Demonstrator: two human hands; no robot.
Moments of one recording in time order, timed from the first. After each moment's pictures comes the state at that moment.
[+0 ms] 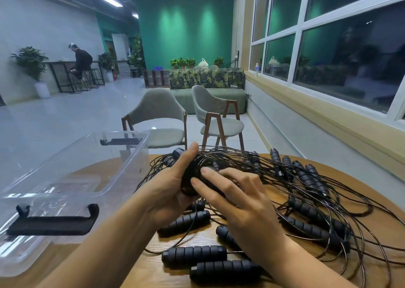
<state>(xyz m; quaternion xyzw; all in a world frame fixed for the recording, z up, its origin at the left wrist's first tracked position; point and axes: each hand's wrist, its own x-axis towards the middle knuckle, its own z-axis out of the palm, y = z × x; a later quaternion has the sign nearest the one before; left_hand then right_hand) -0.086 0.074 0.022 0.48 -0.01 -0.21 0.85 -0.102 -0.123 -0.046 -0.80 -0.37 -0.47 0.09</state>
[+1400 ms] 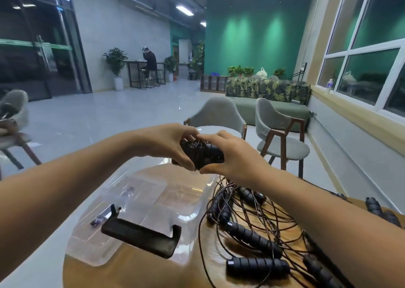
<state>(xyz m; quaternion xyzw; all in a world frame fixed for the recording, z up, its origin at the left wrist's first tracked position) 0.010 0.307 0.116 0.93 -0.14 -0.04 0.35 0.062 0.079 0.066 -0.86 -0.44 -0.14 0.24</state>
